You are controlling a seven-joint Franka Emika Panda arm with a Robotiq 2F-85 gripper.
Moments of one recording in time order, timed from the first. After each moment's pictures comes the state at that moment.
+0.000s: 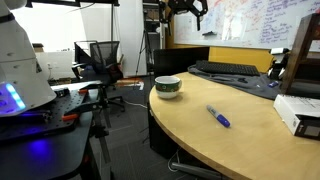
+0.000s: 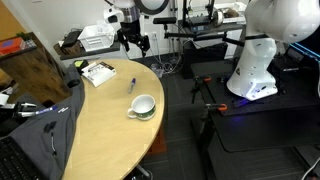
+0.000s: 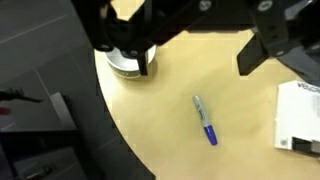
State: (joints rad) arm -0.02 -0.01 -0.16 -2.31 -0.22 2.40 -1.07
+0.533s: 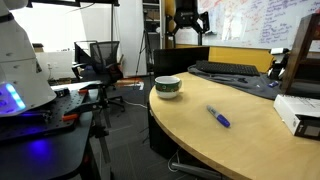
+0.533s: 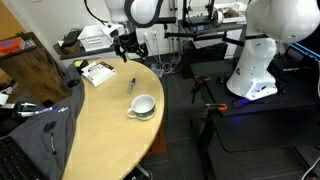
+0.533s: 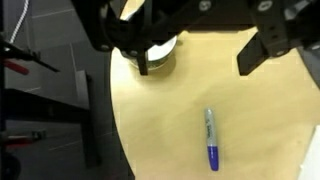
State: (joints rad) arm -0.06 0.12 -0.12 -2.25 -0.15 2.43 -1.41
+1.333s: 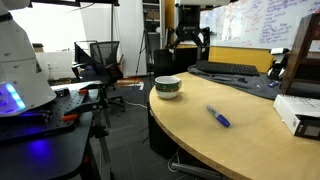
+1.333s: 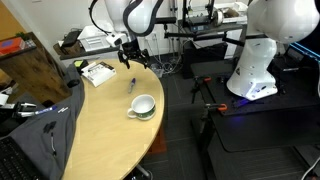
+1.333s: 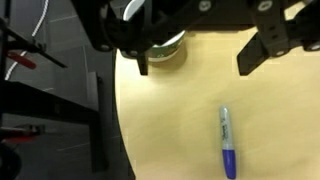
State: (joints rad) arm -0.12 0.23 -0.09 -2.23 -0.07 2.46 -1.55
